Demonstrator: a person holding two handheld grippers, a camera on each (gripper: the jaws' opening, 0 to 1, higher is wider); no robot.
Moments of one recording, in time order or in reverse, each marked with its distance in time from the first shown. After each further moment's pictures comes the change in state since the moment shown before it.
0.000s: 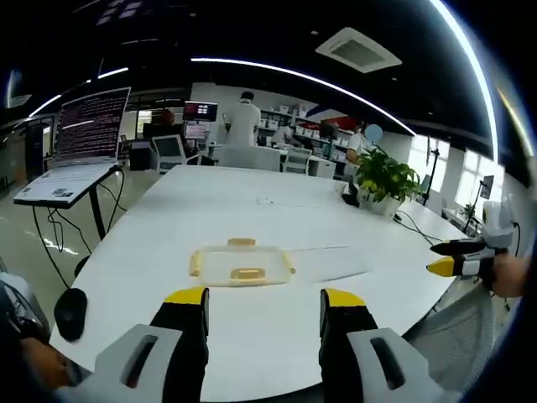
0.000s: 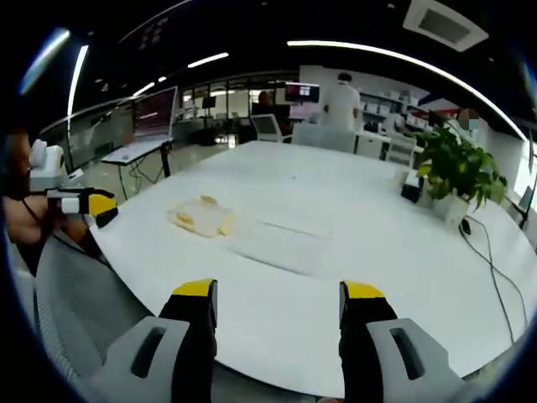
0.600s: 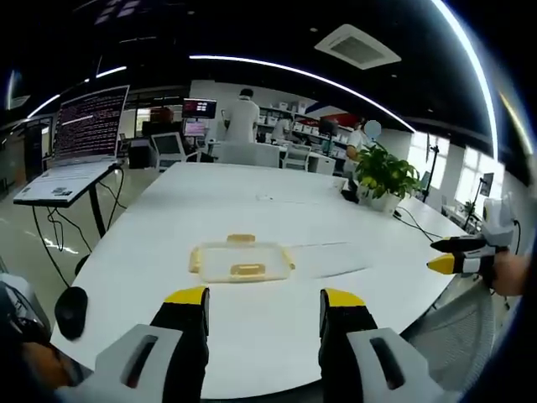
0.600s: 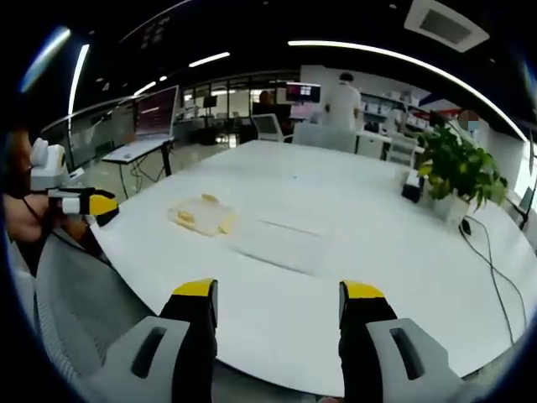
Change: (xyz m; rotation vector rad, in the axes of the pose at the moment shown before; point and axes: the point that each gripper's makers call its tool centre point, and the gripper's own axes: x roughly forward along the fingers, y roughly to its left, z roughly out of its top) left arm 0.000 0.000 -0.002 0.004 0.017 -0.001; right arm -0.001 0.002 0.000 -0.005 0.003 0.004
